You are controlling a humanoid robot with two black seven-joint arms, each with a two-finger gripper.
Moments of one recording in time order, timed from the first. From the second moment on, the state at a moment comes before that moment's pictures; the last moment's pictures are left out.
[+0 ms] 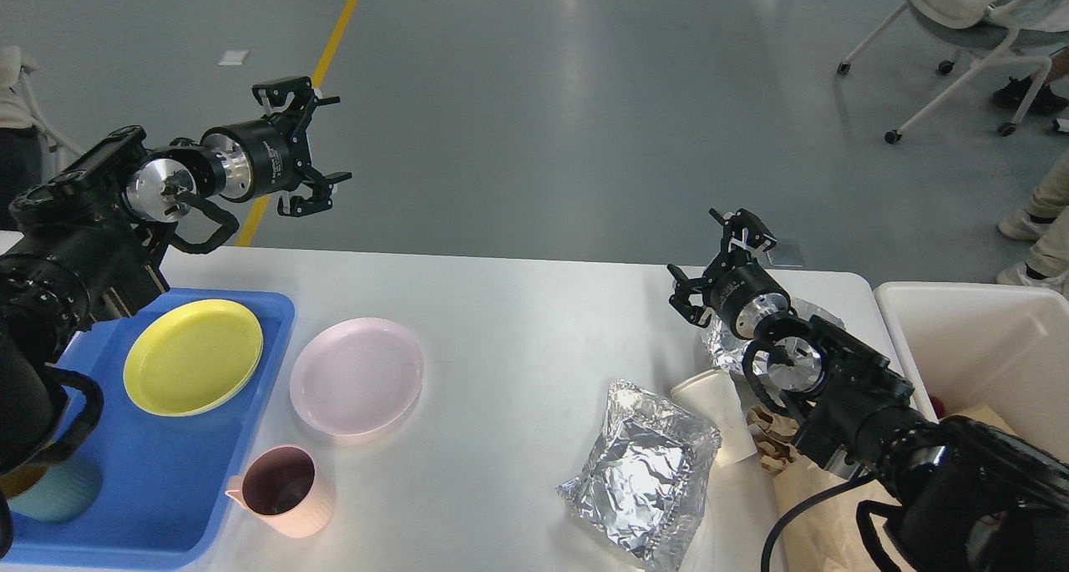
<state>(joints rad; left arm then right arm) -1.22 0.25 -0.21 -0.17 -0.23 -0.51 0.27 0.83 0.04 0.59 0.12 0.04 0.39 0.20</state>
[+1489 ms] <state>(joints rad) -1.55 0.32 0.55 -0.19 -0.21 -0.58 0.26 0.83 0.04 0.59 0.12 0.04 0.39 0.20</state>
